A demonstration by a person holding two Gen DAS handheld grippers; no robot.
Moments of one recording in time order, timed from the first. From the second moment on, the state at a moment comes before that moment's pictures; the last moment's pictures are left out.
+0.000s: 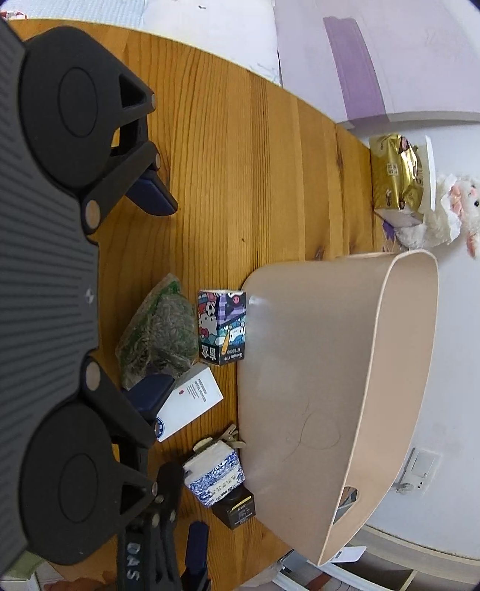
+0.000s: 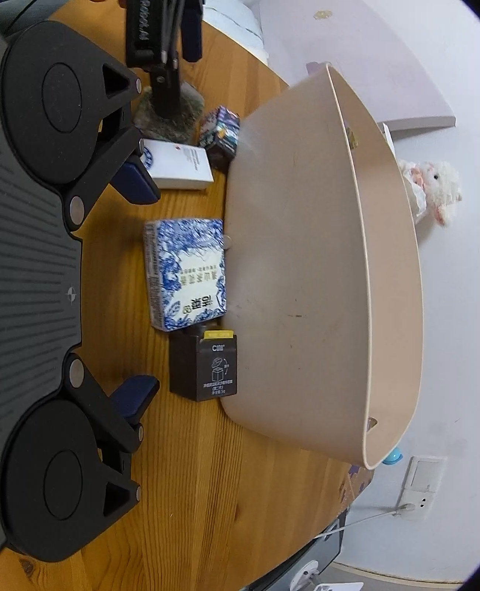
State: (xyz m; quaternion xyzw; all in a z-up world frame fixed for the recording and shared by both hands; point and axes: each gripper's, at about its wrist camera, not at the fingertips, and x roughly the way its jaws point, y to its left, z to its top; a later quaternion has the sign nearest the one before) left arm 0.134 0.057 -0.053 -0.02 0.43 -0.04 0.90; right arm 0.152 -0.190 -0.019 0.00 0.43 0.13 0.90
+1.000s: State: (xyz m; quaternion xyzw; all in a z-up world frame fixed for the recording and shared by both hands) left arm 0.122 0.053 -0.049 -0.03 0.41 -0.07 0.91; right arm 0.134 -0.188 -0.014 0.00 0.40 0.13 0.90
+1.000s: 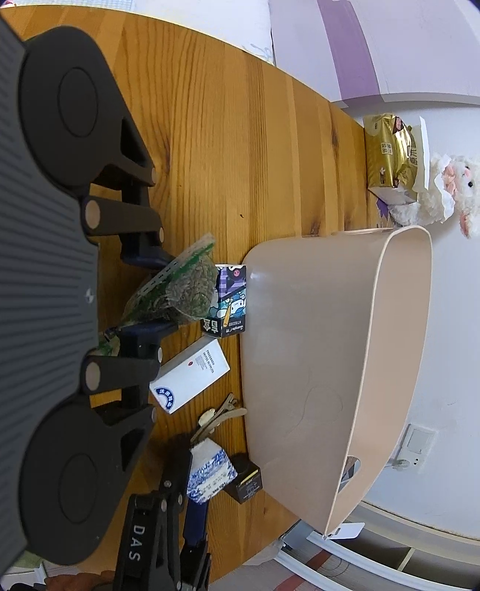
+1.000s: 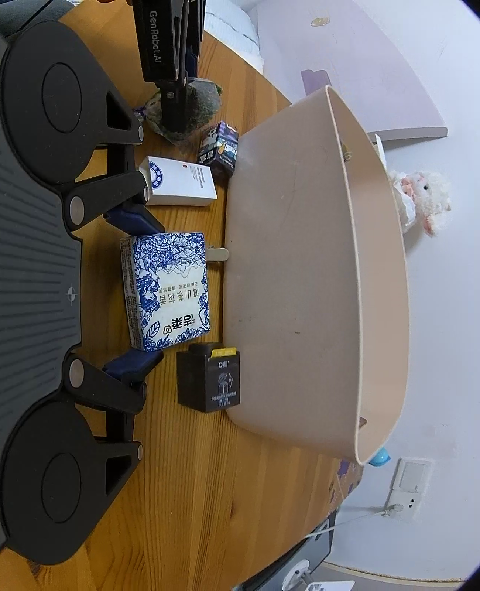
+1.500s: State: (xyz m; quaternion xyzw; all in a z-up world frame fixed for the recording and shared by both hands) left arm 0.081 0.058 -0.002 -0.03 0.36 -0.05 0.93; right arm 0.090 -0.209 0.034 -0.01 0.34 0.13 0.93
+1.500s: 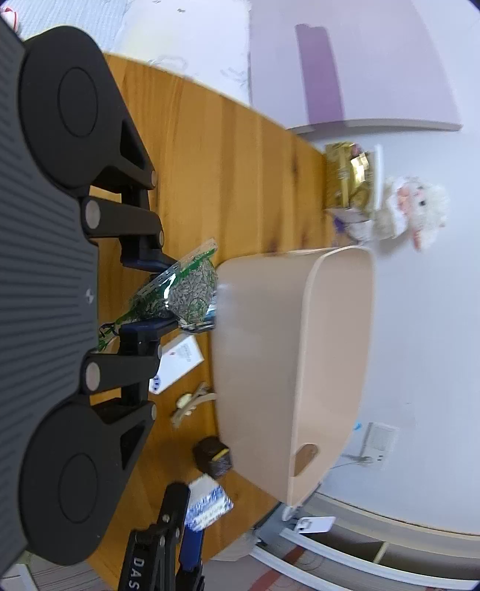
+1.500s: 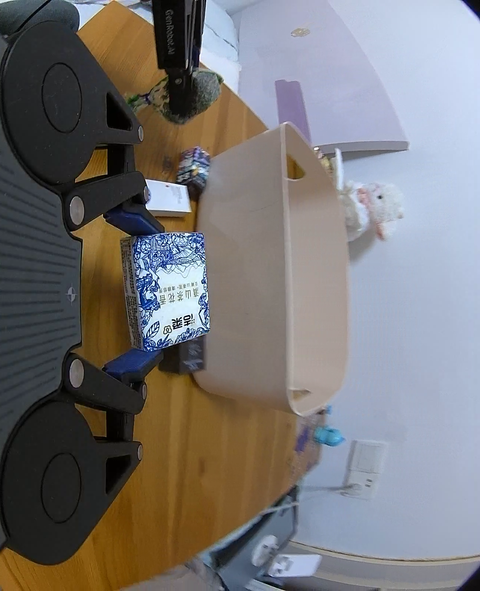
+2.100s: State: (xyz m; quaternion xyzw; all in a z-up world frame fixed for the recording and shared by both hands) left arm 0.116 0.032 0.078 0.00 0.26 -0.05 0.96; right arm 0.119 -0.230 0.100 -0.03 0.23 0.10 0.97
